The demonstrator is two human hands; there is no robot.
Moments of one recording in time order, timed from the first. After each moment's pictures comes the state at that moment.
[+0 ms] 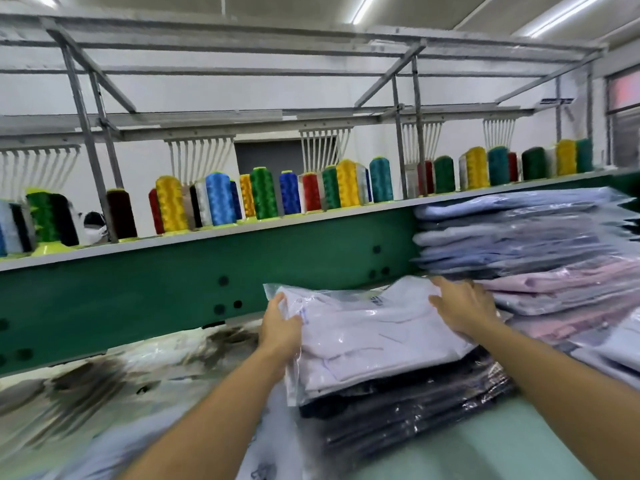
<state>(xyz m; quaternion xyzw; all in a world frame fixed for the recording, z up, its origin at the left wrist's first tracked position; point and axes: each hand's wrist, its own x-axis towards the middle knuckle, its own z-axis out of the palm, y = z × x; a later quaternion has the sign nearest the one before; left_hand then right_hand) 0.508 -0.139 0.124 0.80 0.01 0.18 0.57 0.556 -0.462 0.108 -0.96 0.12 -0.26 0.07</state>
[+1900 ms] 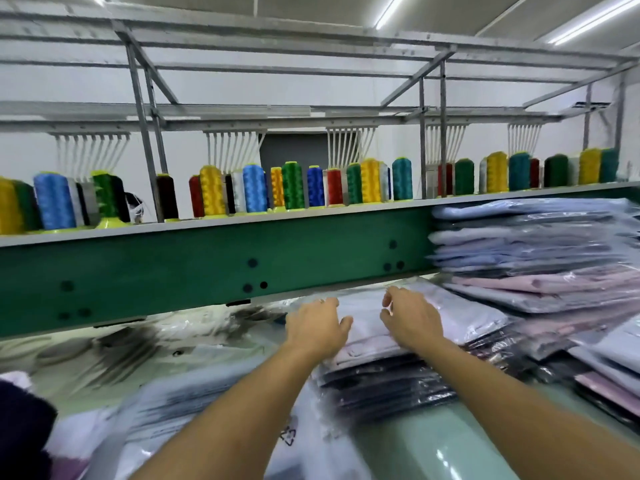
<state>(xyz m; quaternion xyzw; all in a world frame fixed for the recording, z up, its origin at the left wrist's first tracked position) 0.455 -0.153 0.128 0.98 -0.06 0.19 0.07 0.496 -0.338 0.104 -0.94 -0.02 -0.29 0.19</state>
